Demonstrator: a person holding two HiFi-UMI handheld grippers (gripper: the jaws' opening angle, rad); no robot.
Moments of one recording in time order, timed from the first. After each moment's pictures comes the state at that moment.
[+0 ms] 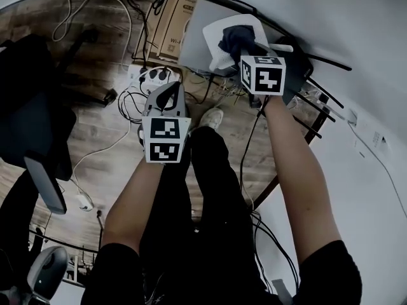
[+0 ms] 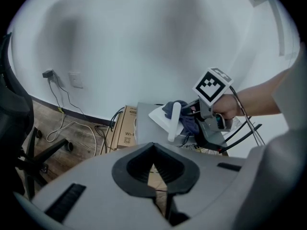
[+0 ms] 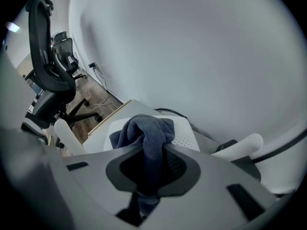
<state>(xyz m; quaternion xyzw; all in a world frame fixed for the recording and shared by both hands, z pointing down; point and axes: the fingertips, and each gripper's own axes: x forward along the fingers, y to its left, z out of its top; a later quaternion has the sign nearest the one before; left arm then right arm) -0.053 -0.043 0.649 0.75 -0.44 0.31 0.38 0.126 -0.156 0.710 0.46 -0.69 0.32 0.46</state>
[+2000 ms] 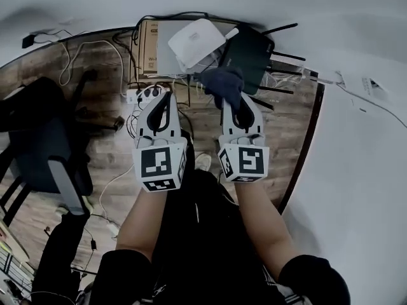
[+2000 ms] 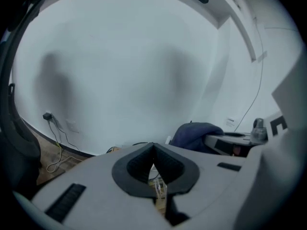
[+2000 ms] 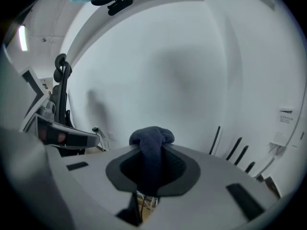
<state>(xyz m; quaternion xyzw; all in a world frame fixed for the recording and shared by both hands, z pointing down) -0.010 -0.039 0.455 0.82 -0.46 0.20 0.27 0.124 -0.016 0.450 0.66 -0.70 0.19 0.17</state>
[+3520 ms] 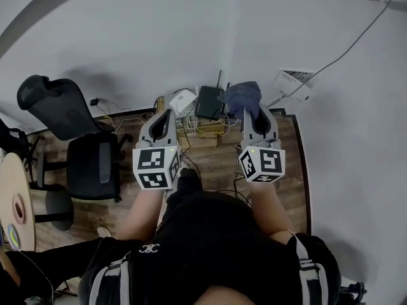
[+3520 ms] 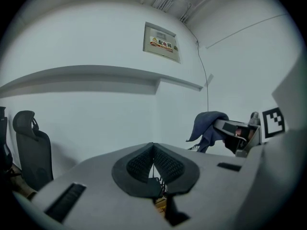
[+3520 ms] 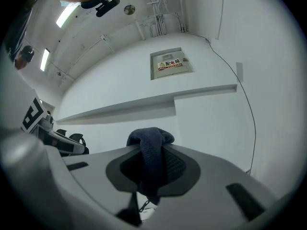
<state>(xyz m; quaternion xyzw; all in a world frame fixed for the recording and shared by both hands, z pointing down) 0.023 0.268 -0.001 0.90 -0.43 0.10 0.05 0.219 0.328 -0.022 0.73 -0.68 -0.03 -0.06</state>
